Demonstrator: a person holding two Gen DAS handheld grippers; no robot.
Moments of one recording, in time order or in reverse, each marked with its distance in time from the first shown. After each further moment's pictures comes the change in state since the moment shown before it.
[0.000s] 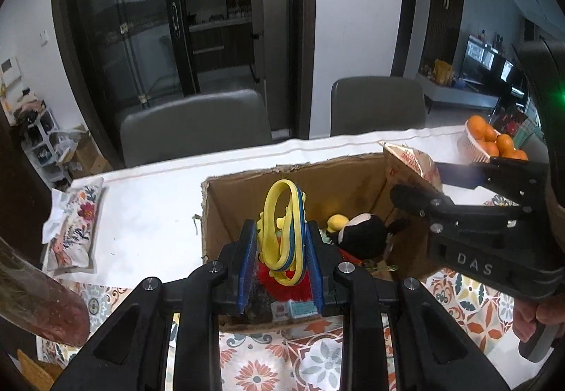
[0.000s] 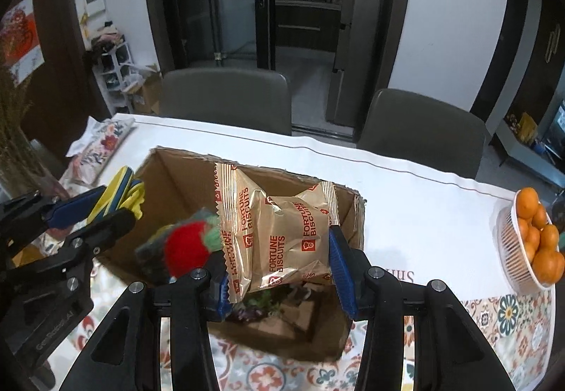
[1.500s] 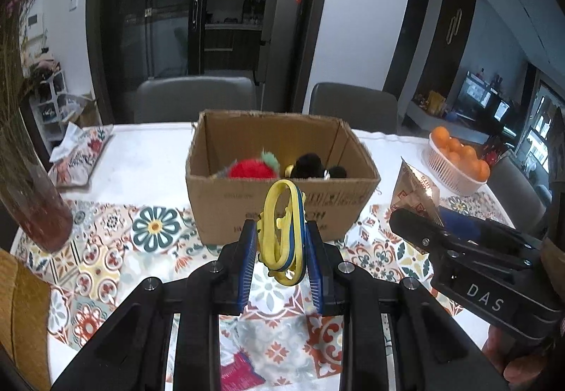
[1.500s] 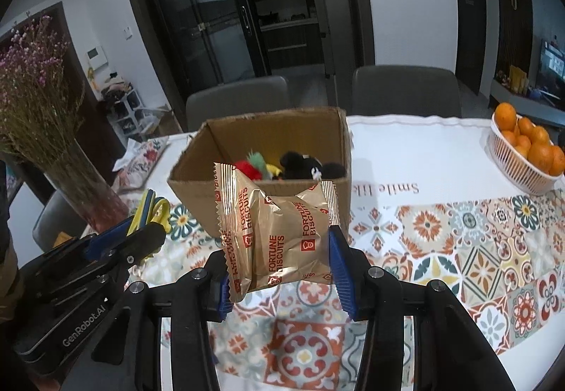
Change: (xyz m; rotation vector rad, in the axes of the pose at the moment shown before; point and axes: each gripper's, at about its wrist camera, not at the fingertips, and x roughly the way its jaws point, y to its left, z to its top) left arm -0.101 -0.034 -0.105 -0.152 -0.066 -0.056; right arm -0.113 0.010 -0.126 0.203 -0.128 0.092
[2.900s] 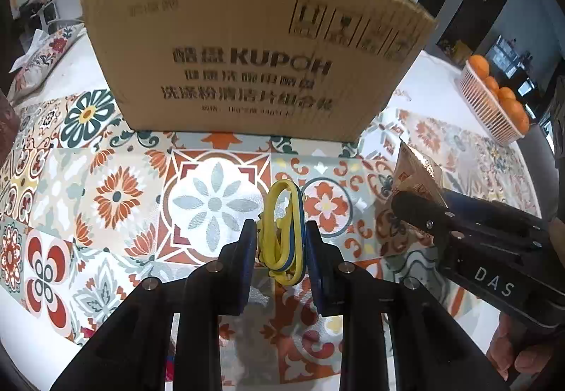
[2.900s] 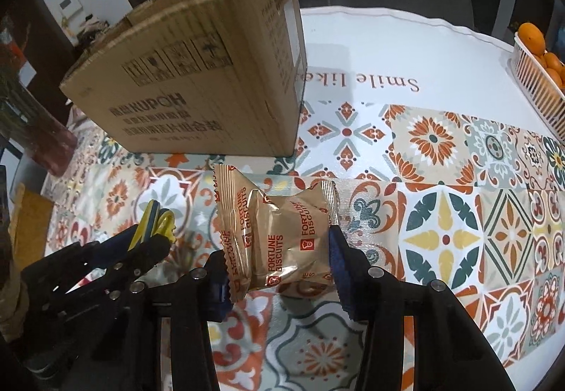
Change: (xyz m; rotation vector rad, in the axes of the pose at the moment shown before) left arm 0.128 -0.029 -0.083 -0.093 0.332 0.026; right arm 0.112 -0.088 -0.060 0.002 0.335 0.001
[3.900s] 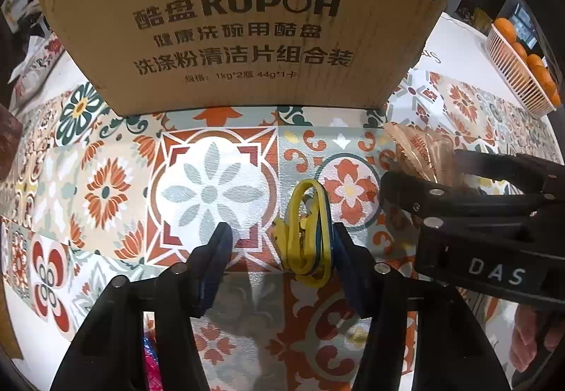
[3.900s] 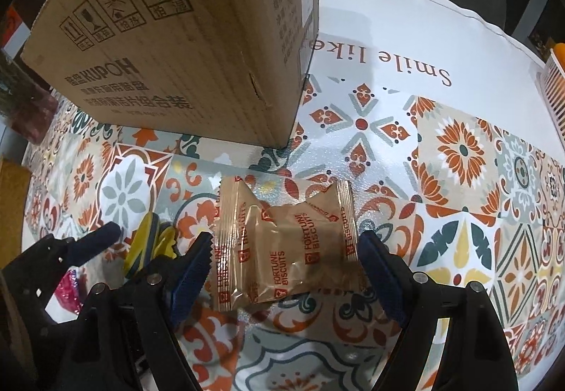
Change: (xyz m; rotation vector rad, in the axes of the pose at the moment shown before) left arm 0.050 -0.020 0.006 0.050 0.111 0.125; right arm 0.060 0.003 0.022 -0.103 0.158 -0.044
